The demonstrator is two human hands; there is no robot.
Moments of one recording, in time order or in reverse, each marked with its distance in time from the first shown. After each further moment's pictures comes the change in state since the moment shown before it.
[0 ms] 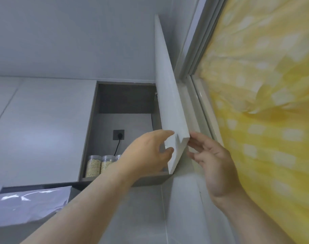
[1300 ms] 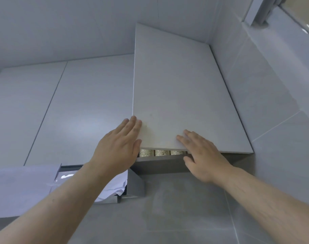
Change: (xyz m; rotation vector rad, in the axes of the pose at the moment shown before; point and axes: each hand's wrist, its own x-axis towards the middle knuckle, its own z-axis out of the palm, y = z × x) left_hand -0.090 -0.288 0.005 0.676 0.100 -0.124; right_hand 0.048 0.249 0.144 -1.212 -0.549 -0.191
